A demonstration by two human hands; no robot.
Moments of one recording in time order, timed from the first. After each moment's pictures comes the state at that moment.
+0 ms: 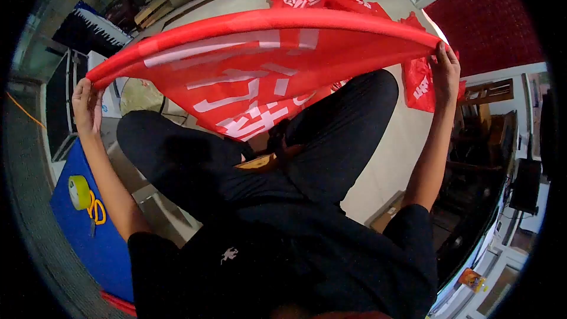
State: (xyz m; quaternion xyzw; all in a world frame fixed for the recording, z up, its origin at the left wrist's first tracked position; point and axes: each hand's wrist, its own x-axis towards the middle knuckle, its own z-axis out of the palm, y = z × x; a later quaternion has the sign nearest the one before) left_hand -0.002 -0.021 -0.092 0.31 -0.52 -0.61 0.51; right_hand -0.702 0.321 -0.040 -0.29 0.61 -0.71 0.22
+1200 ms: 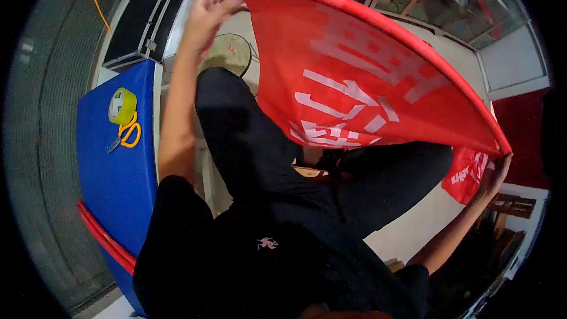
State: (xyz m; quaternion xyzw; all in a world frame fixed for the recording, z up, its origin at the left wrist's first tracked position) left_hand -0.083 0.008 -0.015 0.32 -0.60 -0.49 0.54; right_hand -0.778 0.325 -0.050 -0.23 0.52 -0.78 0.26
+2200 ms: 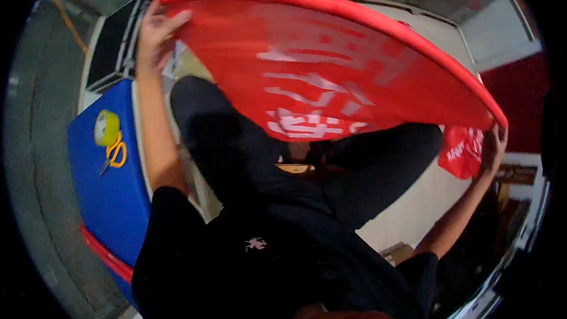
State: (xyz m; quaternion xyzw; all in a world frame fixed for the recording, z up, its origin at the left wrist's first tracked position) left_hand -0.070 0.025 -0.014 0.25 -0.59 -0.53 0.55; right_hand -0.749 0.349 -0.034 -0.35 0.61 -0.67 0.23
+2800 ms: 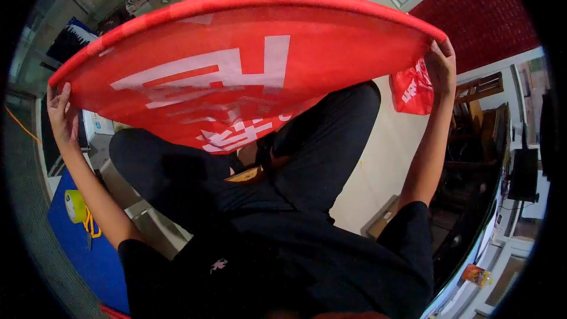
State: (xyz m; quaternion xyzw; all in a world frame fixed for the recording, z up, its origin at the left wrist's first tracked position) left_hand -0.021 -0.033 -0.018 0.29 -0.54 -0.56 0.56; right_hand -0.724 0.325 0.018 -0.43 0.53 -0.69 0.26
